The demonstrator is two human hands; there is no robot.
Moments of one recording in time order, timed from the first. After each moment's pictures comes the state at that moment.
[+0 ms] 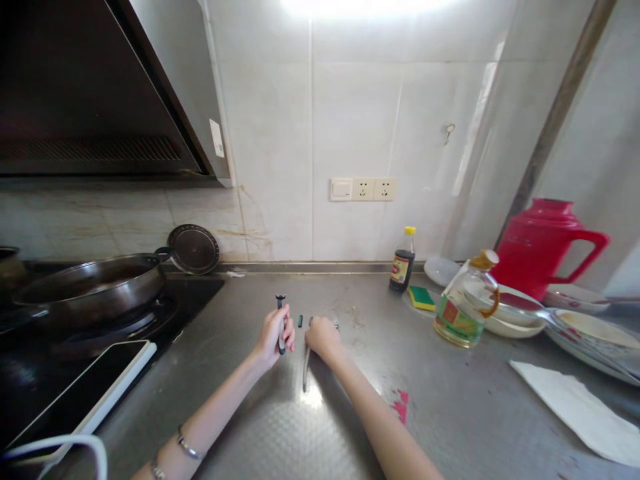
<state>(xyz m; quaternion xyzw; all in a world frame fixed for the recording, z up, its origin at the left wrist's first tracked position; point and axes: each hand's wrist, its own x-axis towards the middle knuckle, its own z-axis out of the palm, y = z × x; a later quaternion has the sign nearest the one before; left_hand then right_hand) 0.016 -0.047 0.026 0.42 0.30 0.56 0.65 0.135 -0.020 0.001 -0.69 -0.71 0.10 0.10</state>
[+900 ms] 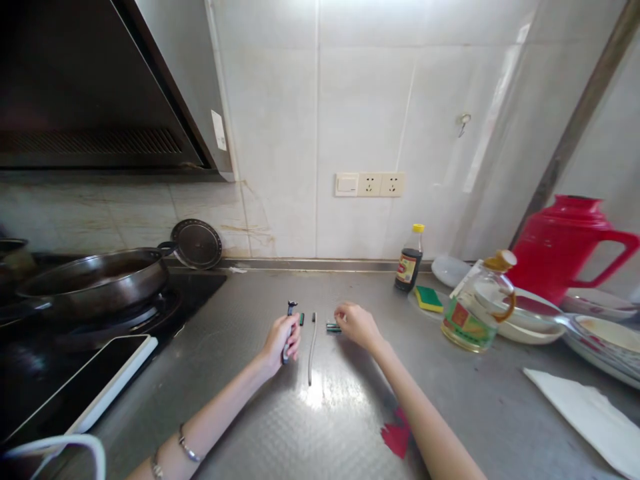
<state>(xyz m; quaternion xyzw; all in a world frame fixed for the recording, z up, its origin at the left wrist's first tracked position) 0.023 -0.040 0.001 0.44 0.34 0.50 0.66 0.223 -0.011 0.012 -0.59 -0.78 0.04 0.19</state>
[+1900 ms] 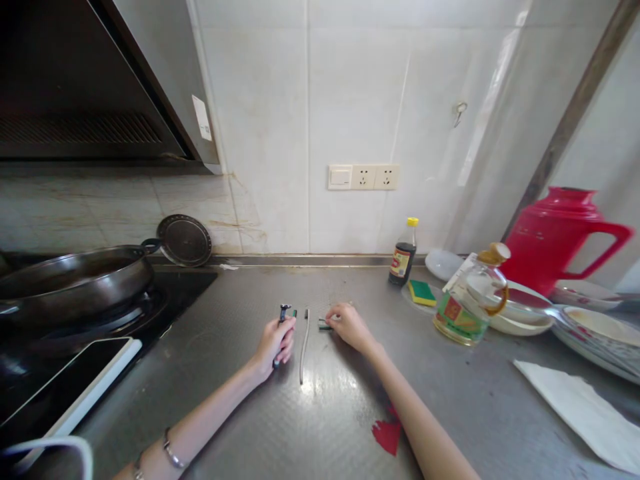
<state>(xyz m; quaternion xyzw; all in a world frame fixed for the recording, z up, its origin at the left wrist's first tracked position) 0.027 -0.038 -0.015 0.47 0.37 0.49 0.63 0.233 0.003 -0.021 -0.50 -0.79 0.12 0.33</state>
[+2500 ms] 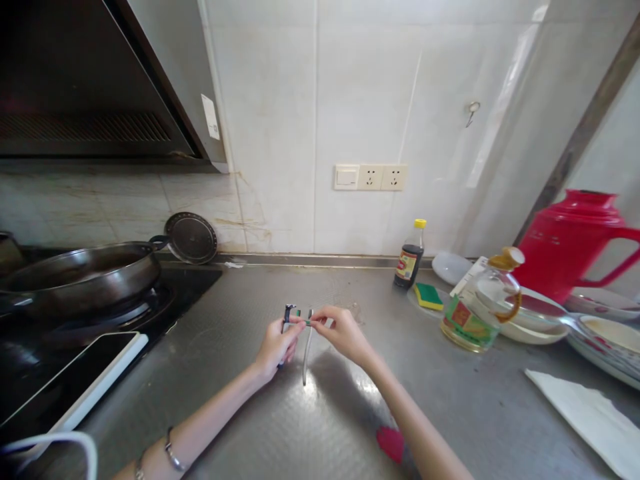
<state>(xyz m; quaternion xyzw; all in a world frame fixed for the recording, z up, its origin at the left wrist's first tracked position) 0.031 -0.044 -0.011 0.50 0.41 0.51 0.57 0.195 -0.042 0.027 -0.42 -0.79 0.22 0.40</state>
